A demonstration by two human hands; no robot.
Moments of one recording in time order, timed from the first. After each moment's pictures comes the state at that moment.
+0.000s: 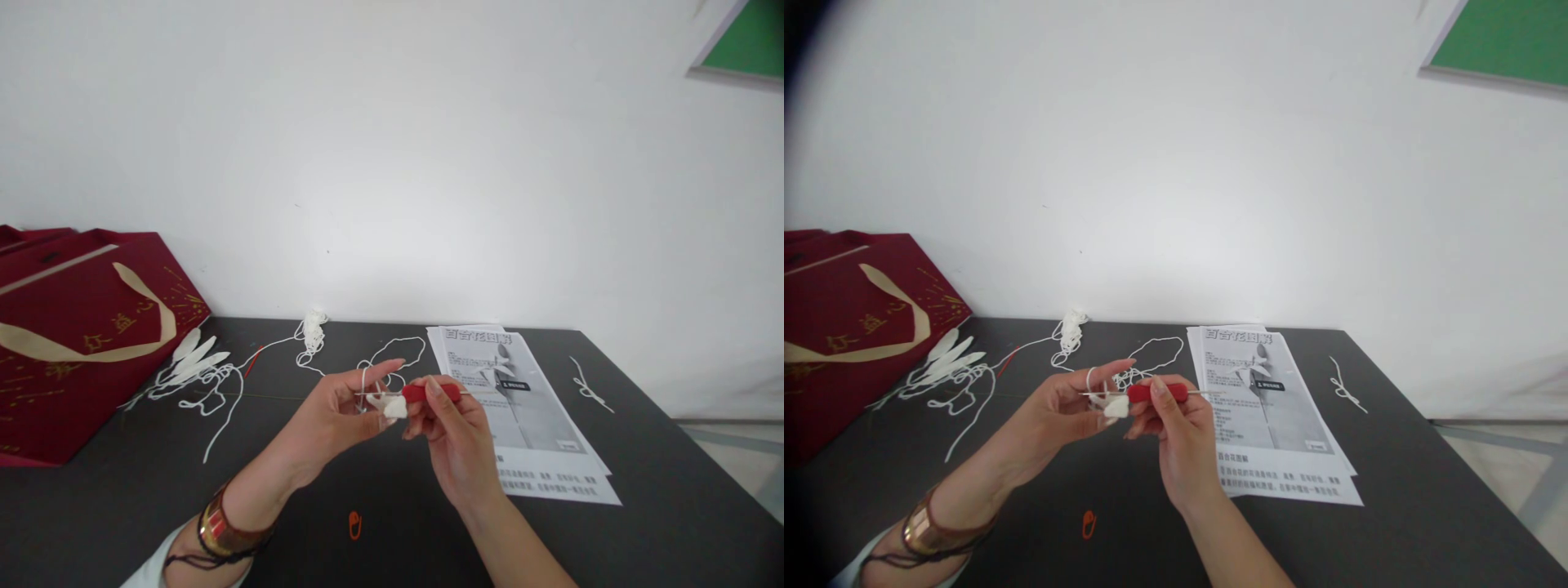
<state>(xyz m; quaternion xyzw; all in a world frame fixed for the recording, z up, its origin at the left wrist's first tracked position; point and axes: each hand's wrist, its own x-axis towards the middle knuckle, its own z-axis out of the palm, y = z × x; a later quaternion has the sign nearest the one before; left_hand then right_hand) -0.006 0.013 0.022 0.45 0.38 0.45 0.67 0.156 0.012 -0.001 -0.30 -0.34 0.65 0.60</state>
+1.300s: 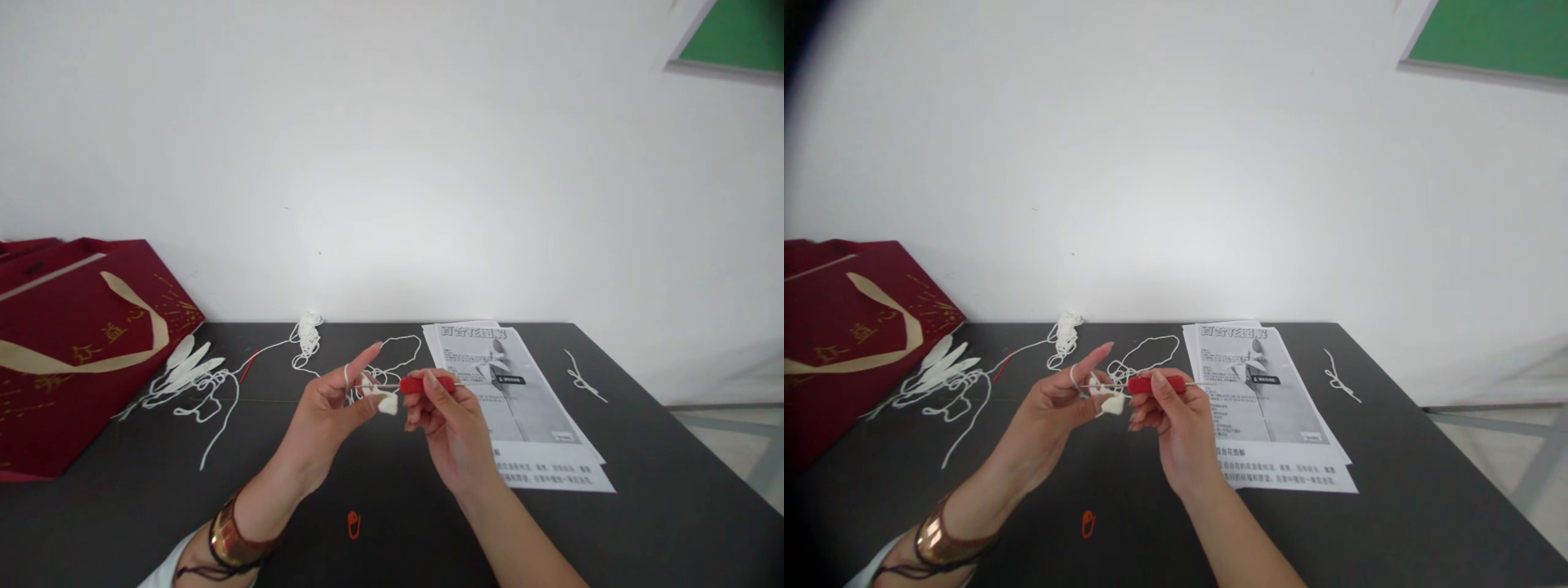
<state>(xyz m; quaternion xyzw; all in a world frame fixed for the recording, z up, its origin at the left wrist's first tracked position) 0.005 0.013 0.011 0.44 0.42 0.55 0.57 0.161 0.020 -0.001 -0.29 -0.30 0.68 0.60</state>
